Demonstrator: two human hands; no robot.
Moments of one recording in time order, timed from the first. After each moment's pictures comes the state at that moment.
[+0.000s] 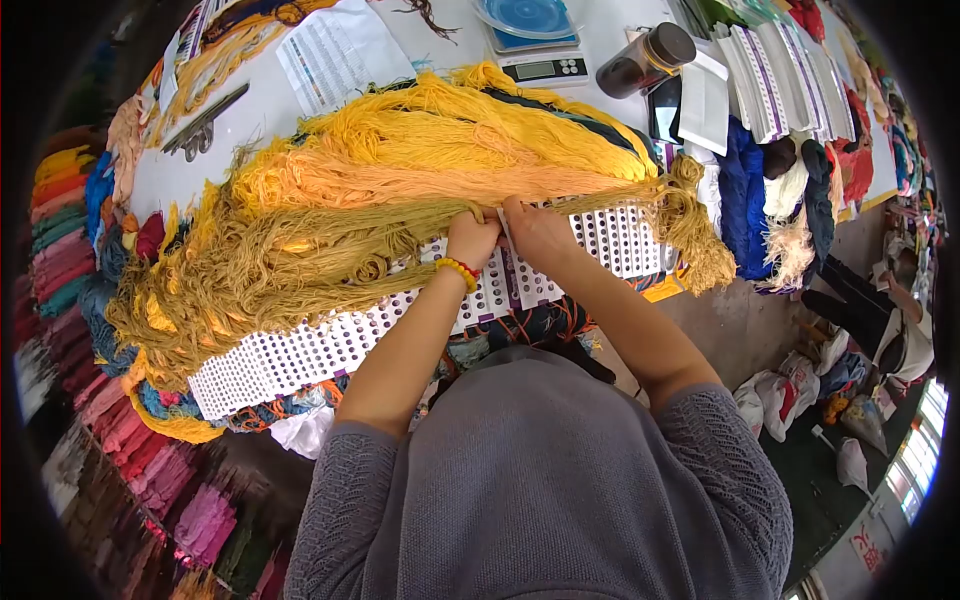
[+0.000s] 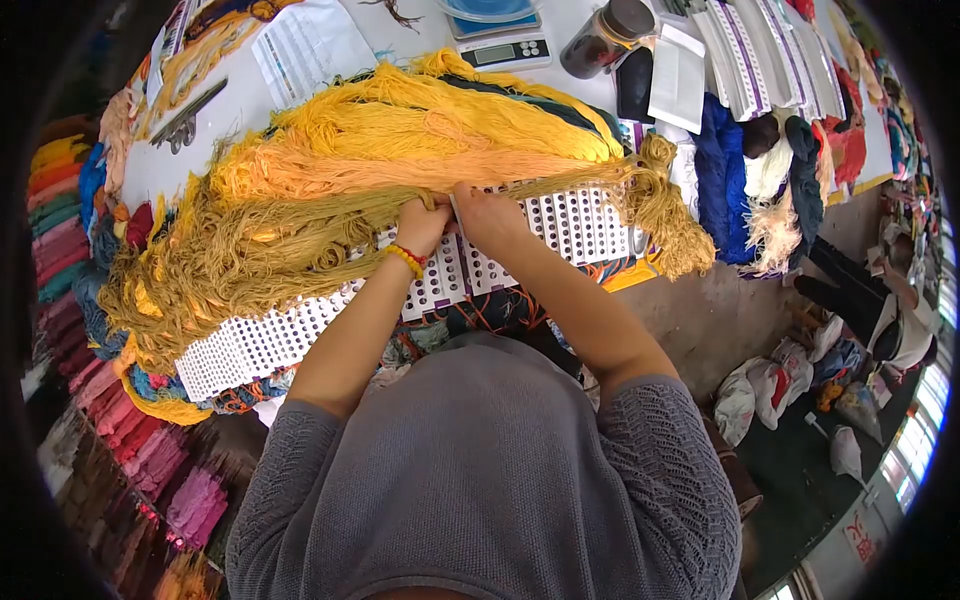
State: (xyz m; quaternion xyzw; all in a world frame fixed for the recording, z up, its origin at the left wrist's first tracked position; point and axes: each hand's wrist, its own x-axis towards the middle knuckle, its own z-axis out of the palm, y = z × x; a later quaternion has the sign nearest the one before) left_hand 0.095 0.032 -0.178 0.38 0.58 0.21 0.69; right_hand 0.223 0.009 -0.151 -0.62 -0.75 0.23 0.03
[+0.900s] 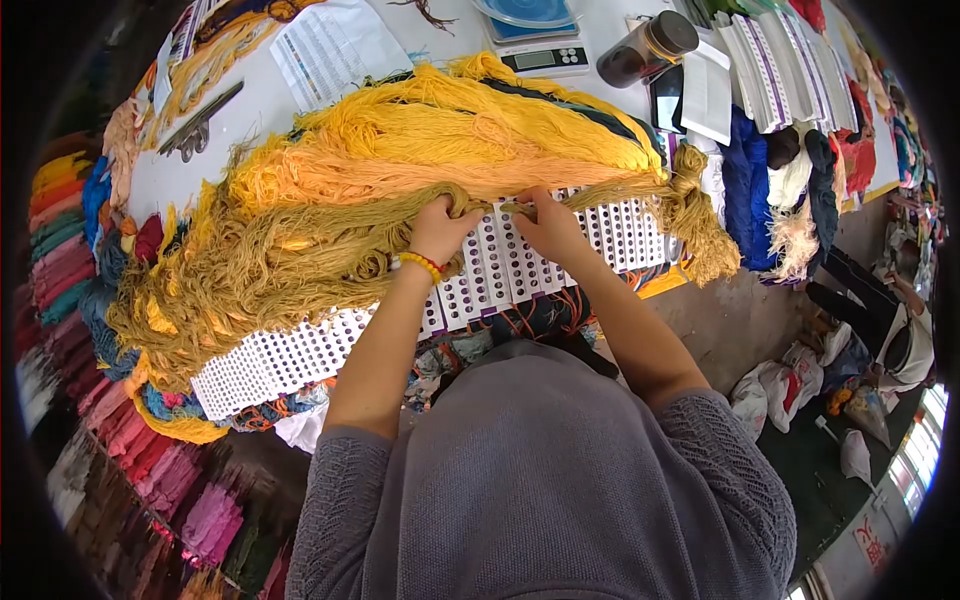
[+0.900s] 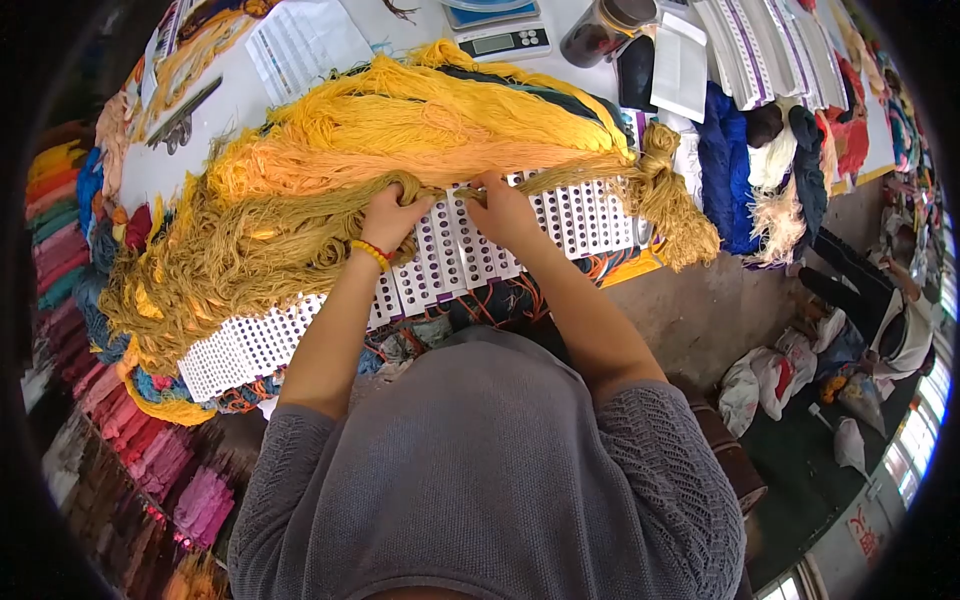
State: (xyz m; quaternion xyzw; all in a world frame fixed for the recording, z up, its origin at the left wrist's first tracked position) left_hand 0.053 0.055 -0.145 0.59 0.60 0.10 0.53; right_hand 0.233 -0.003 -0.161 -0.71 -0.53 0.43 0.20
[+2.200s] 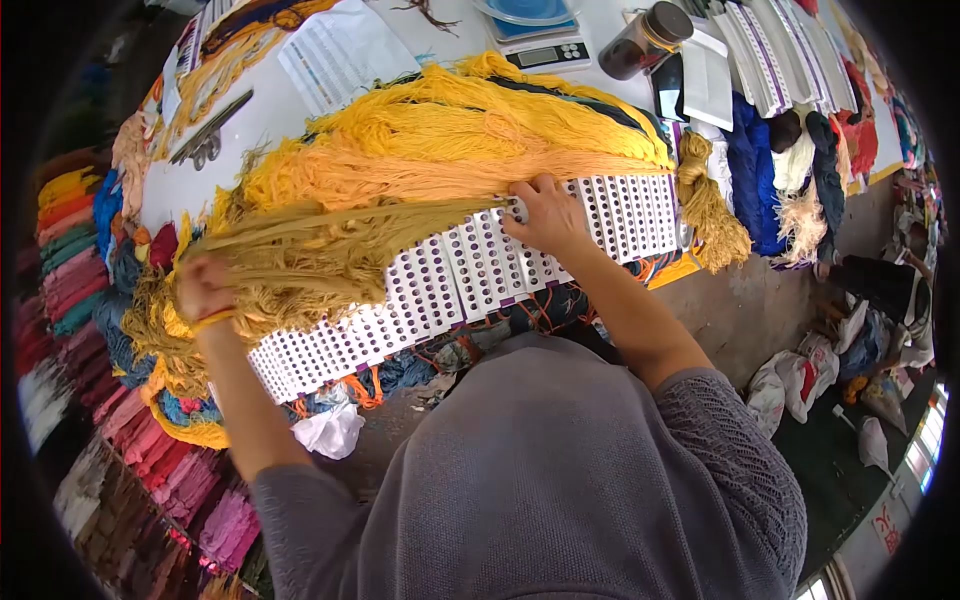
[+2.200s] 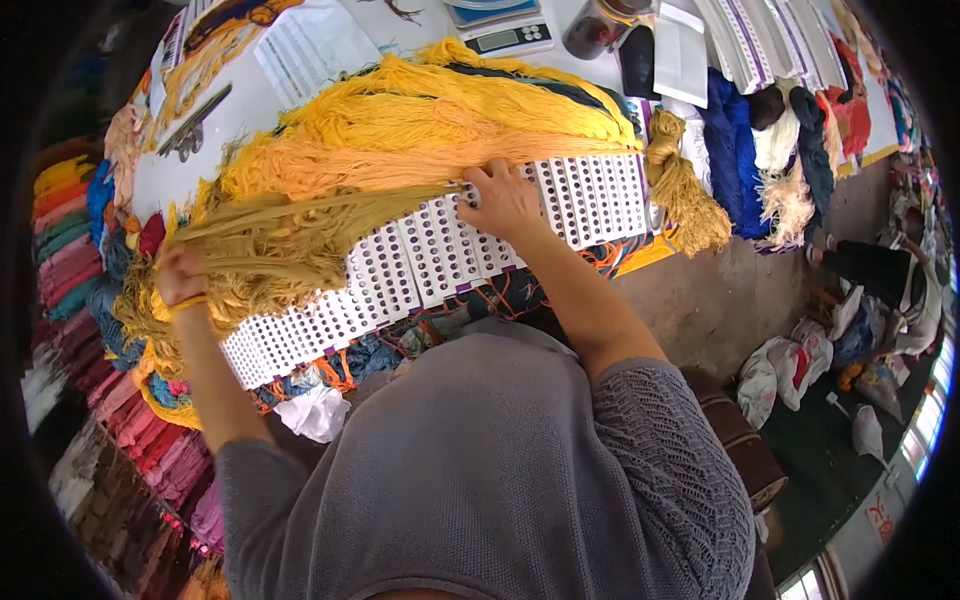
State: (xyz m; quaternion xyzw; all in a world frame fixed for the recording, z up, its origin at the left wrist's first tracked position) left_hand -0.236 0.124 -0.042 0.21 0.63 0.57 0.49; right_hand 0.210 -0.002 -0.159 -0.70 -0.67 0.20 0.13
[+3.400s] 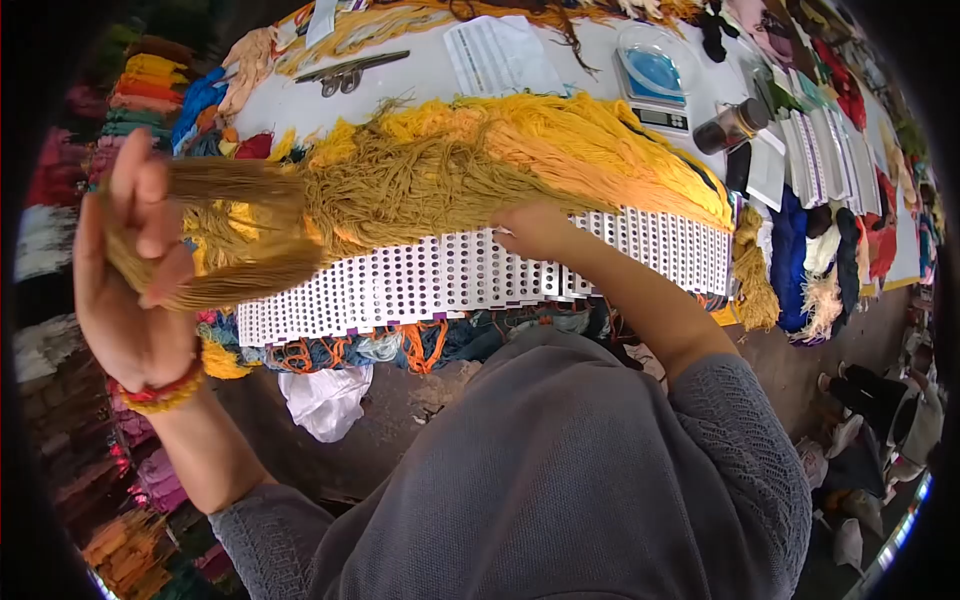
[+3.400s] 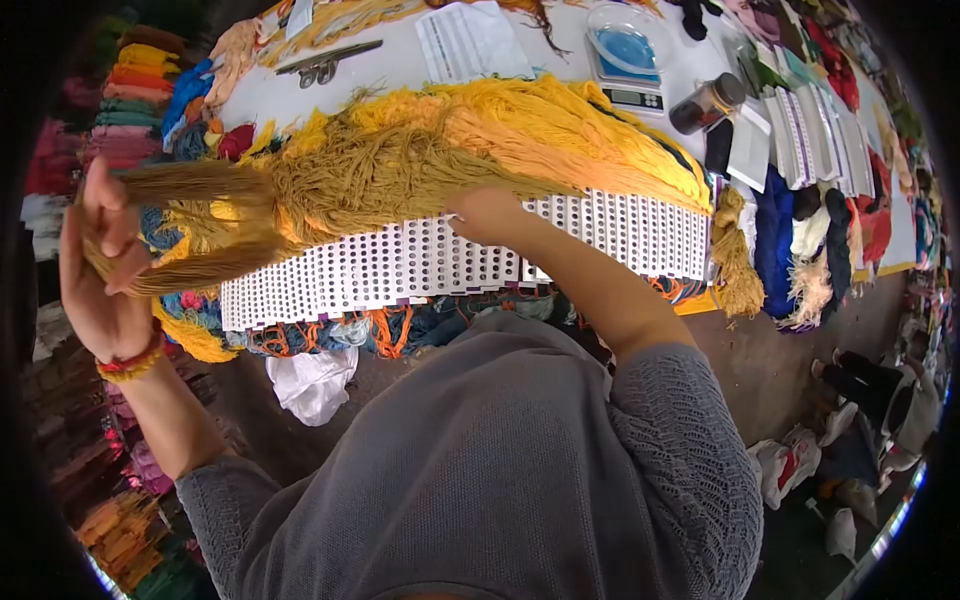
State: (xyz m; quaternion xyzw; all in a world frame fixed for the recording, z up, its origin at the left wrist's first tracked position) left_hand -0.250 -0.010 0.235 0.48 0.27 0.49 0.68; right_hand 0.039 0.016 -0.094 -0.39 -0.88 0.26 0.09
